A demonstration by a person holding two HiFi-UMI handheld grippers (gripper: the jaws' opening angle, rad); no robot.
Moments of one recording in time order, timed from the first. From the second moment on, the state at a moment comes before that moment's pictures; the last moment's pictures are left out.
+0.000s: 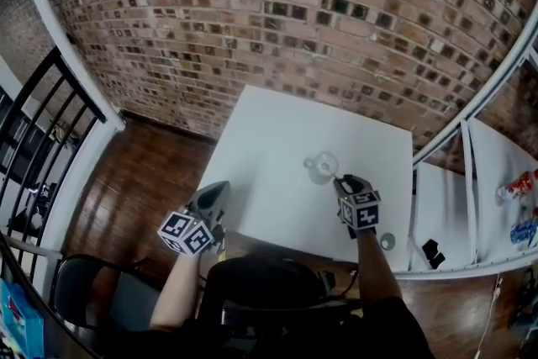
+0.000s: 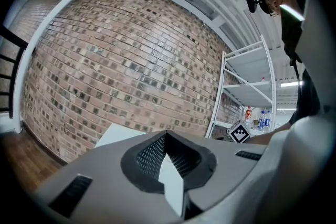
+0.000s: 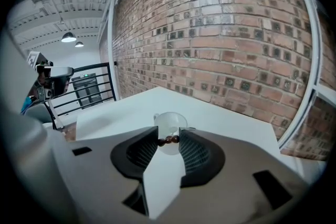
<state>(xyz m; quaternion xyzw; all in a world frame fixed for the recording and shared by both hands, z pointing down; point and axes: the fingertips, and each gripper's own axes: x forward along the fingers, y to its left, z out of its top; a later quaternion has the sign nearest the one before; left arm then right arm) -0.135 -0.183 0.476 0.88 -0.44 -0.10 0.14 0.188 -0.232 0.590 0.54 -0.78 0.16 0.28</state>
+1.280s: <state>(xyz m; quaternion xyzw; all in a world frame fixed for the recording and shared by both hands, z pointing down) -0.157 -0.193 0.477 0.88 -0.45 -0.09 0.14 0.186 -0.243 0.552 0.60 -0.78 0.07 0.19</state>
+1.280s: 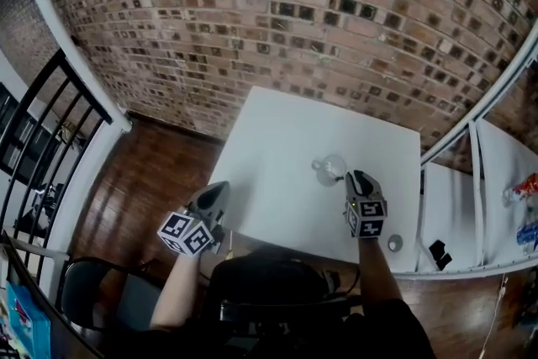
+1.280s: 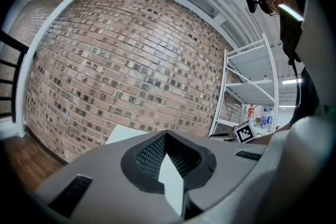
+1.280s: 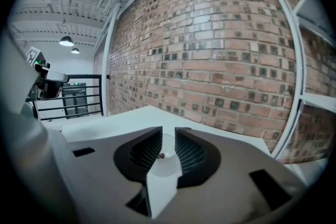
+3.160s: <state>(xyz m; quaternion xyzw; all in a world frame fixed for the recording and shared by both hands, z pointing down) -0.129 -0.162 0.472 0.90 -0.39 -0.11 0.15 0.252 -0.088 0.523 0.71 -0.69 0.12 0.07</state>
